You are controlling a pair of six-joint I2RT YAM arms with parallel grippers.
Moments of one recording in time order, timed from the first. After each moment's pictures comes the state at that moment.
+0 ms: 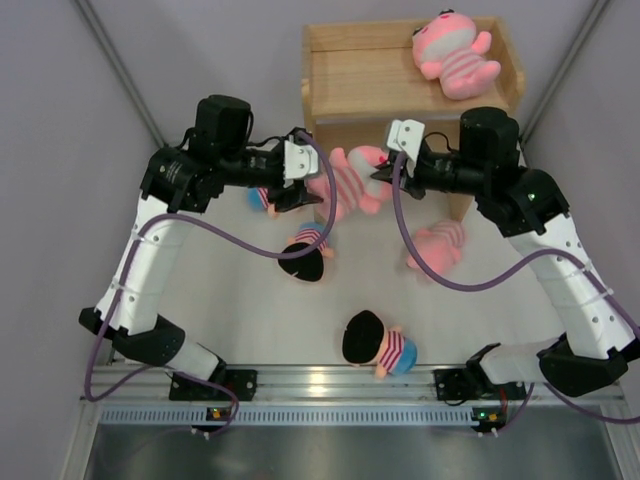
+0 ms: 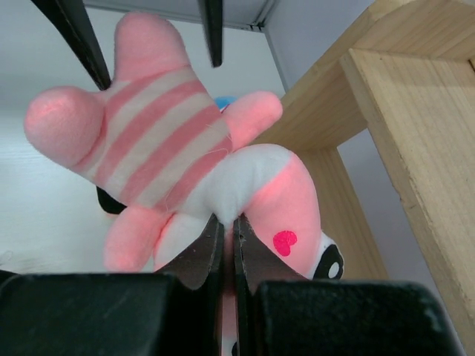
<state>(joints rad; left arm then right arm) -0.53 1.51 2.11 -1.13 0.72 0.86 0.57 1.30 1.76 -0.77 -0.53 -0.66</state>
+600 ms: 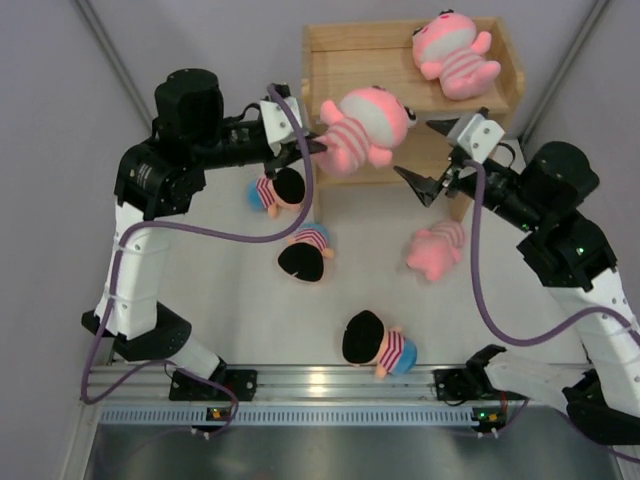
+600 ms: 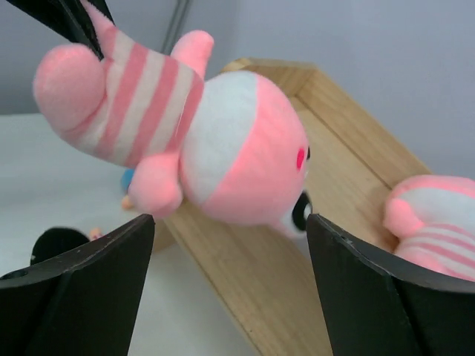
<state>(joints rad) -0.56 1.57 2.35 -1.08 0.70 0.65 0.57 1.08 1.59 -0.46 -0.34 -0.49</state>
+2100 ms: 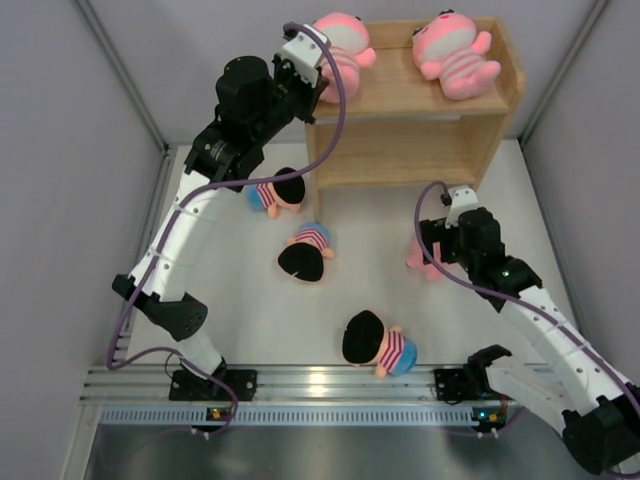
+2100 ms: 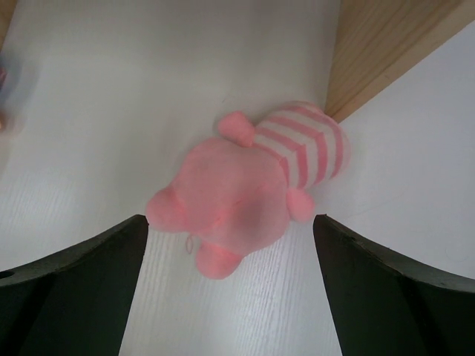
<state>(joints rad) -0.59 1.71 2.23 -0.48 0.03 0.23 0.41 0.89 0.77 -0.44 0.21 0.03</state>
